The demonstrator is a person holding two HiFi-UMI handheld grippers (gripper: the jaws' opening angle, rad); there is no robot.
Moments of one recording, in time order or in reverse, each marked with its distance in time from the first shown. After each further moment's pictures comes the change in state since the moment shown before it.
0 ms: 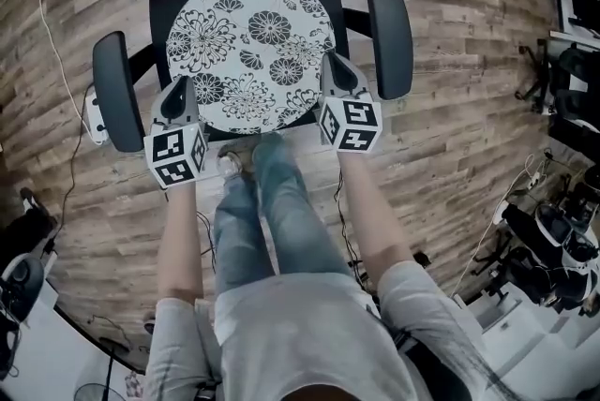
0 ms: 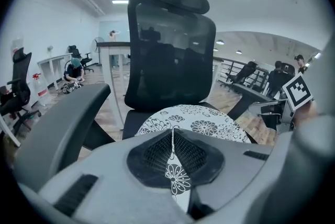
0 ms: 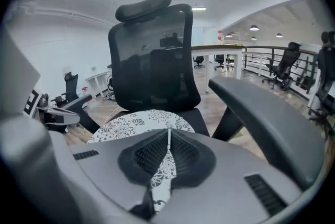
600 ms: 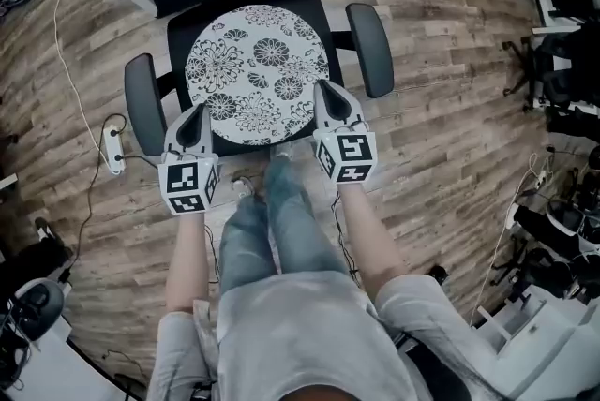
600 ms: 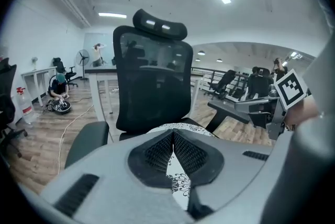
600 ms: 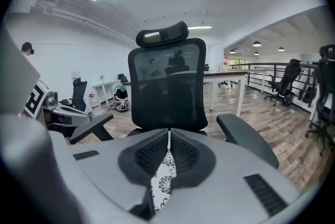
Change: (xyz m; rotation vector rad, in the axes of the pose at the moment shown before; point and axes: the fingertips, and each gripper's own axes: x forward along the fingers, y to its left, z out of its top) left arm -0.084 -0.030 0.056 0.116 -0.131 -0.143; right arm -0.090 0.062 0.062 -0.061 -0.157 0.027
